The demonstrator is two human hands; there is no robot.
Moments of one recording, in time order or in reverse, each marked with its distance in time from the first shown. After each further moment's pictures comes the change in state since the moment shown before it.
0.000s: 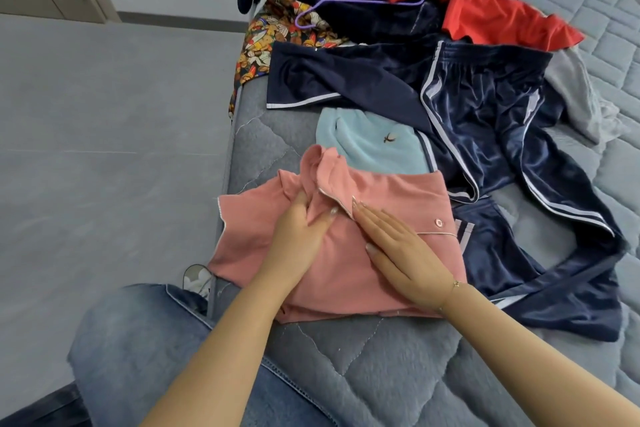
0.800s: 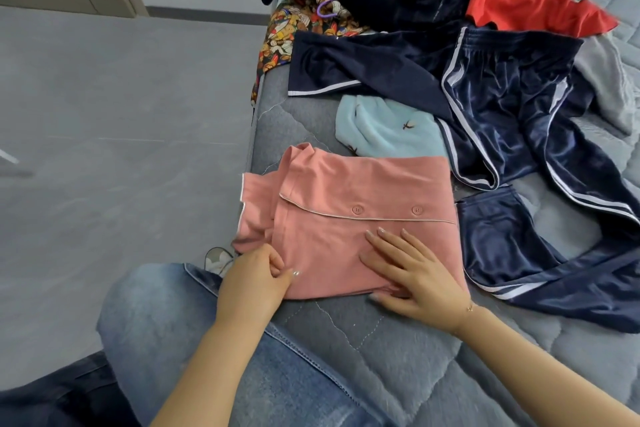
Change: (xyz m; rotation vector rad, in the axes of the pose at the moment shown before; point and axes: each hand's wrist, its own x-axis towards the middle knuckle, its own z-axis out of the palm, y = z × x) left_hand -0.081 -0.049 -0.053 0.657 0.113 -0.256; right_hand -0.050 -0.001 0.036 -0.266 -0.079 -0.092
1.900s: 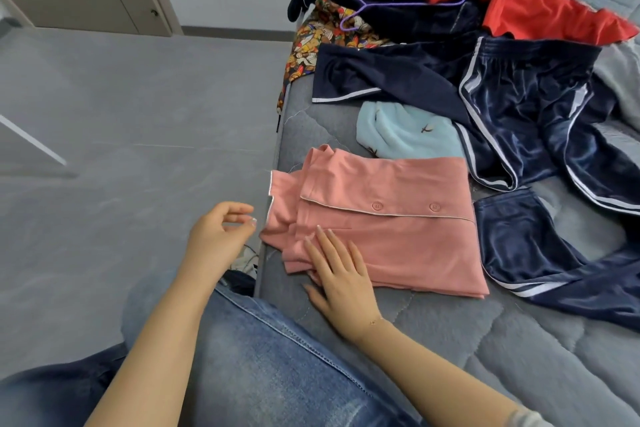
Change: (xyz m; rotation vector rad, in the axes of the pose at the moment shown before) left_hand 0.021 -0.038 -0.071 -0.570 0.153 -0.064; right_hand 0.069 -0.127 0.059 -0.005 0.185 0.201
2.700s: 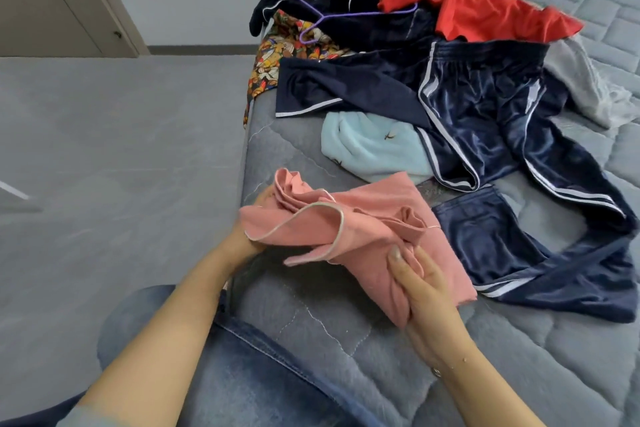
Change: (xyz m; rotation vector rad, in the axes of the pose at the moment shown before) left_hand 0.029 0.041 0.075 -0.004 -0.551 0.276; right_hand -0.026 0.051 -0.128 1.719 0.319 0.647
